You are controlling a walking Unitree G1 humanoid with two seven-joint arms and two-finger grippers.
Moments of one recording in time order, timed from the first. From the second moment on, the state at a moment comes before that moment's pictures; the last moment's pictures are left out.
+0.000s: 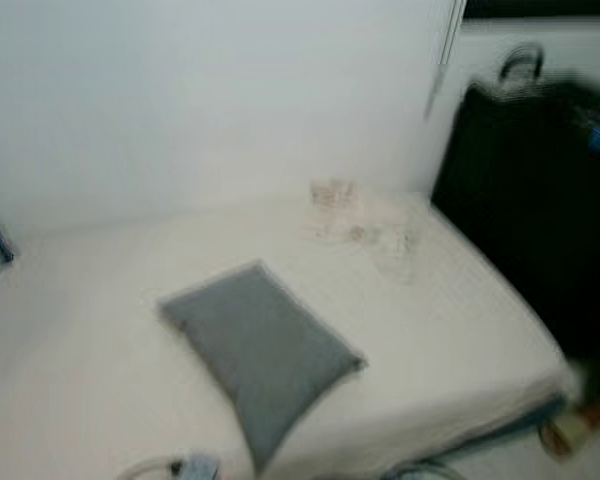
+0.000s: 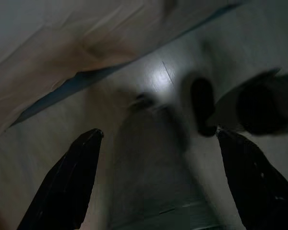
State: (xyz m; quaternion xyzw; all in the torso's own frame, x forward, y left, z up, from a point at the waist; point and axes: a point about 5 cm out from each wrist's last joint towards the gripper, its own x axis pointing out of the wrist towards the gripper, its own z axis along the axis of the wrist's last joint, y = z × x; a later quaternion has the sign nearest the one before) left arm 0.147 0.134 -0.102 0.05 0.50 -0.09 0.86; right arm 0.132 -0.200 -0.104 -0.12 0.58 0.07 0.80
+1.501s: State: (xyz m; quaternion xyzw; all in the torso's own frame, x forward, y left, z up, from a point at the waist) left arm 0.229 0.103 -0.049 -0.19 0.32 -0.20 0.91; right arm 0.109 -0.230 -0.106 -0.13 0.60 0.00 0.79
